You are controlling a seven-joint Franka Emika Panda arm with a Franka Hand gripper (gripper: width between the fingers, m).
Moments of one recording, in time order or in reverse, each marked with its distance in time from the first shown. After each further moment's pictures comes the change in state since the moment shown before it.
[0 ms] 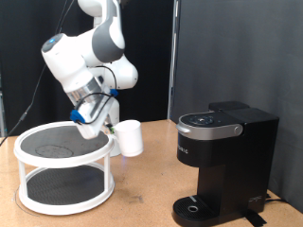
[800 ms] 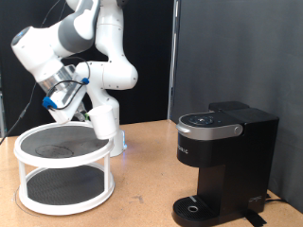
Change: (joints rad) arm -0.099 -0.177 -0.145 -0.083 -0.121 -0.143 -0.133
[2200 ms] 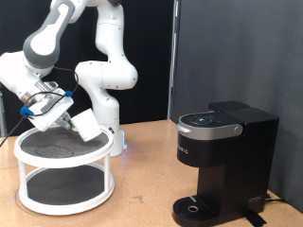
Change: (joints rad) arm -0.058 0.032 -0.336 -0.127 0.132 -0.005 -0.438
